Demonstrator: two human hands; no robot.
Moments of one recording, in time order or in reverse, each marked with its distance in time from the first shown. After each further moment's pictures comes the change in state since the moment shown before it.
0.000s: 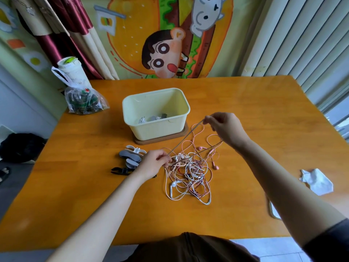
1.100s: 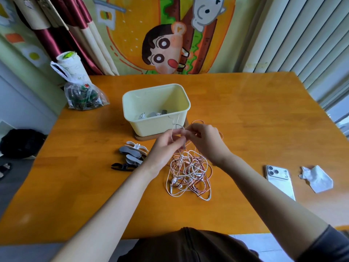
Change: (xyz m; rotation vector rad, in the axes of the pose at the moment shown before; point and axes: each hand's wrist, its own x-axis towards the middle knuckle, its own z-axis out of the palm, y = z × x) left_hand -0.021 0.057 0.007 -0.548 0.013 0.139; right_hand -0.035 -0.016 0.042 -0.021 -0.104 -0.198
